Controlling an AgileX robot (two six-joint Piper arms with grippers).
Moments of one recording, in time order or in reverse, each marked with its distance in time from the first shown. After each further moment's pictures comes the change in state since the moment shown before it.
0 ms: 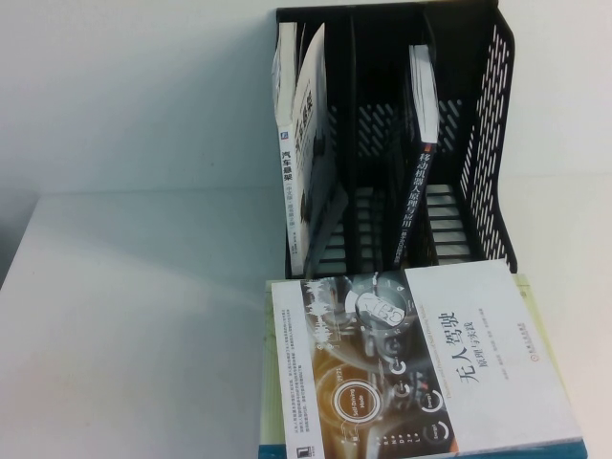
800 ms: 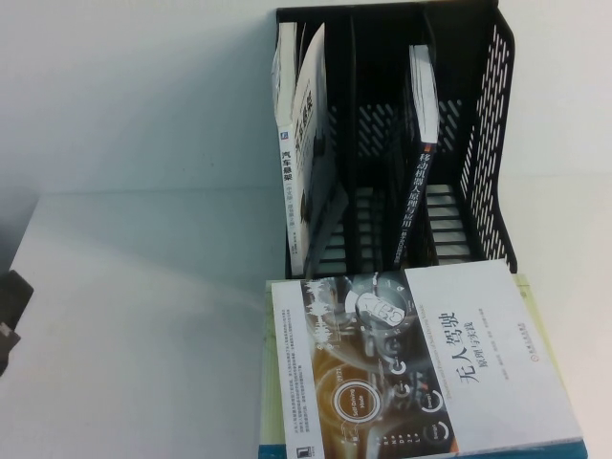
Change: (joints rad) right arm 0.175 0.669 -0.523 0.013 1.101 -0.205; left arm -0.002 0.612 -0.258 0.036 0.058 0.390
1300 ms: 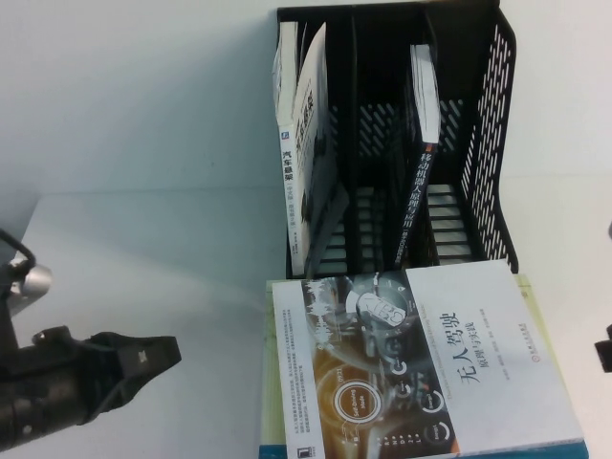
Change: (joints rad) right arm 0.174 0.459 0.014 0.269 -0.067 -0.417; left arm 0.000 0.465 -0.071 0.175 0.426 0.007
